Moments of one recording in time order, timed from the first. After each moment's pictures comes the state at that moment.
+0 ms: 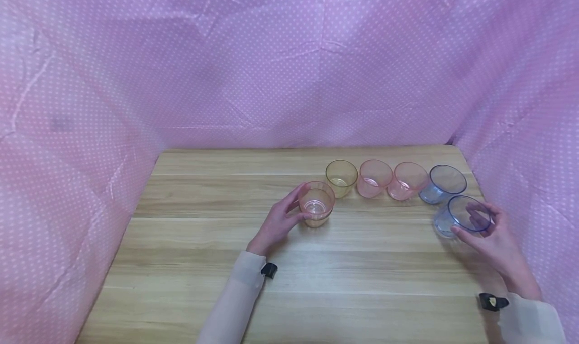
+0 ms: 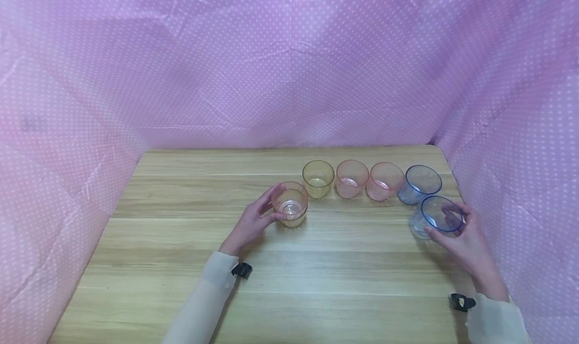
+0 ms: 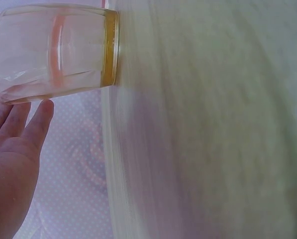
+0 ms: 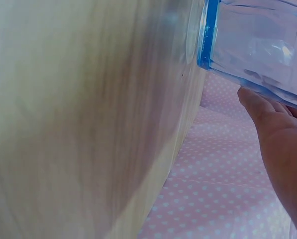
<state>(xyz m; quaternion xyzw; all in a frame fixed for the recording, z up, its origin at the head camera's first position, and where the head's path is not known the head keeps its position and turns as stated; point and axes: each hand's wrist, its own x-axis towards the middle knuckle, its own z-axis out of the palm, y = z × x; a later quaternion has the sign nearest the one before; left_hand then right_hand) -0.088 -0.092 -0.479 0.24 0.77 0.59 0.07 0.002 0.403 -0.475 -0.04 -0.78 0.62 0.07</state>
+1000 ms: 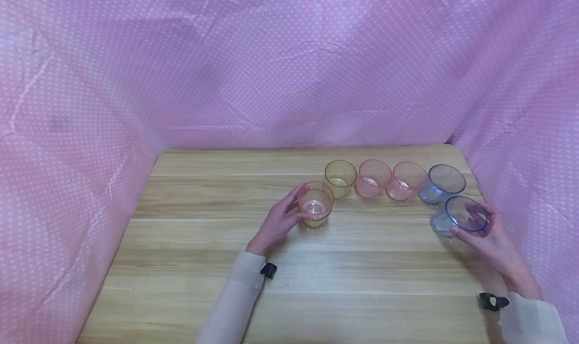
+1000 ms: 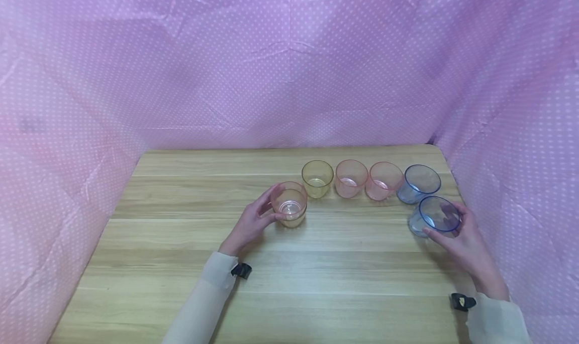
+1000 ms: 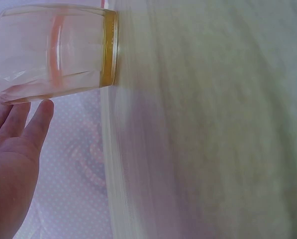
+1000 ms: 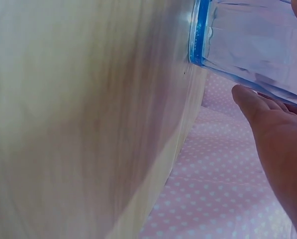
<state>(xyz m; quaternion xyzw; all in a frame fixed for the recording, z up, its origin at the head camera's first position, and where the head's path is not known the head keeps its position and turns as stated) -0.088 -0.092 -0.479 0.24 0.77 0.59 0.08 0.001 0.408 -0.476 -0.01 -0.85 0.53 0.06</state>
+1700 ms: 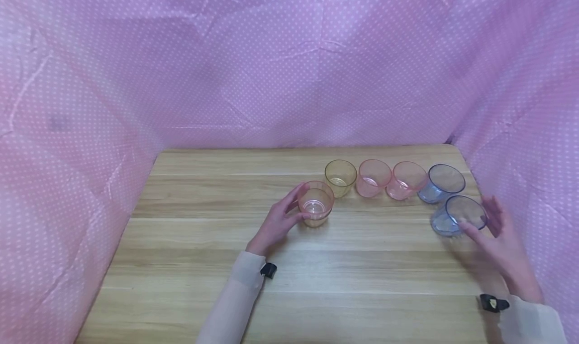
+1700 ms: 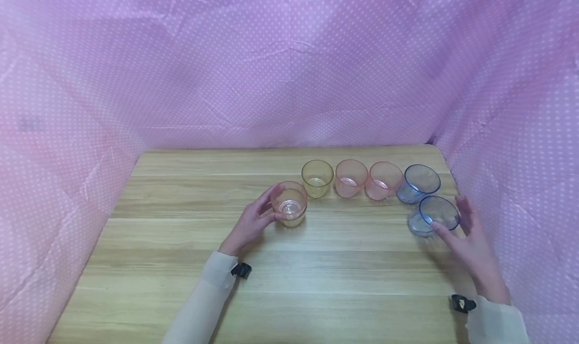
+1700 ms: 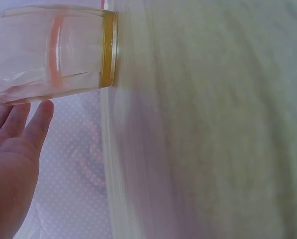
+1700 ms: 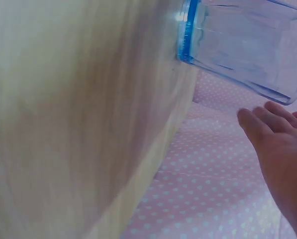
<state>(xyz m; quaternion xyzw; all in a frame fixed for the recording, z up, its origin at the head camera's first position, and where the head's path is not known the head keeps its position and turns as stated) -0.088 -0.092 -0.480 0.24 0.76 0.59 0.07 0.013 0.405 -0.465 -0.07 -0.86 0.49 0.07</state>
